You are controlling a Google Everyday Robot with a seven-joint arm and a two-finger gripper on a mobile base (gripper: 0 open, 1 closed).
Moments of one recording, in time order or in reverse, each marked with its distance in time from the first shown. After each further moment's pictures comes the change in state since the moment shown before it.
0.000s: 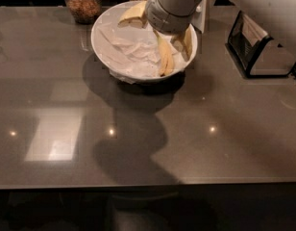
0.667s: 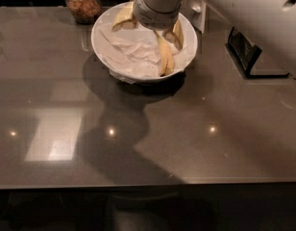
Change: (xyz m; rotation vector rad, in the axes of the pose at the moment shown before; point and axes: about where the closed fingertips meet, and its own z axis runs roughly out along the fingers) arm 0.017 -0.016 0.018 -0.062 0.048 -0.179
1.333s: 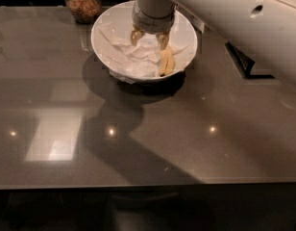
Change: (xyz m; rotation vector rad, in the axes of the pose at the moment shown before) arm 0.011 0.008 0.030 -0.087 0.015 -0.102
